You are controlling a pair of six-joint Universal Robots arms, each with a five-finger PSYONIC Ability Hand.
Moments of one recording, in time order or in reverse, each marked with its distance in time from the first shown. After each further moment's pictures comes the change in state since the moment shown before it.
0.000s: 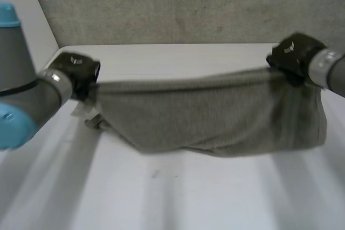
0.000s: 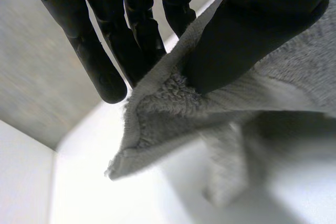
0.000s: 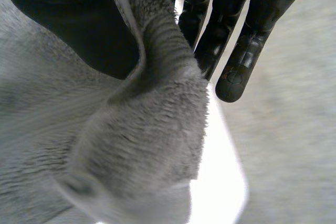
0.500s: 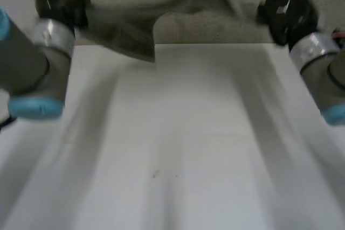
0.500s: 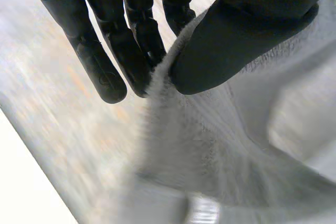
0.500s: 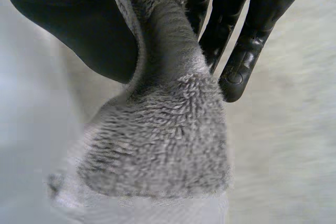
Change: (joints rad) left arm -0.046 0.028 -0.057 0.687 -0.050 -0.093; right arm 0.077 -0.055 0.256 -0.794 0.014 0.165; left_hand 0.007 0.001 0.001 0.000 0.010; right_hand 0.005 0.004 0.002 0.000 0.006
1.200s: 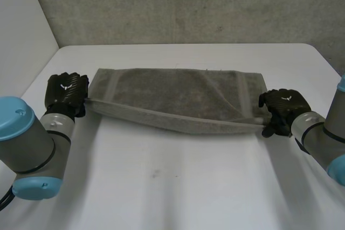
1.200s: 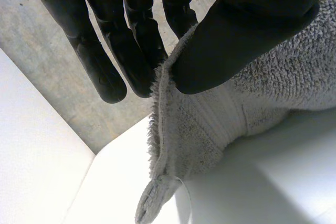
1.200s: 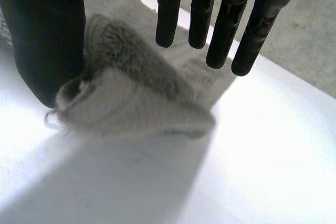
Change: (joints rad) left arm 0.098 -0.018 -0.516 0.197 -0.006 -0.040; right arm -0.104 0.100 0.315 0.157 0.039 0.472; left_hand 0.000 0.000 0.000 0.000 0.000; right_hand -0.543 -0.706 -0.691 -0.697 -0.681
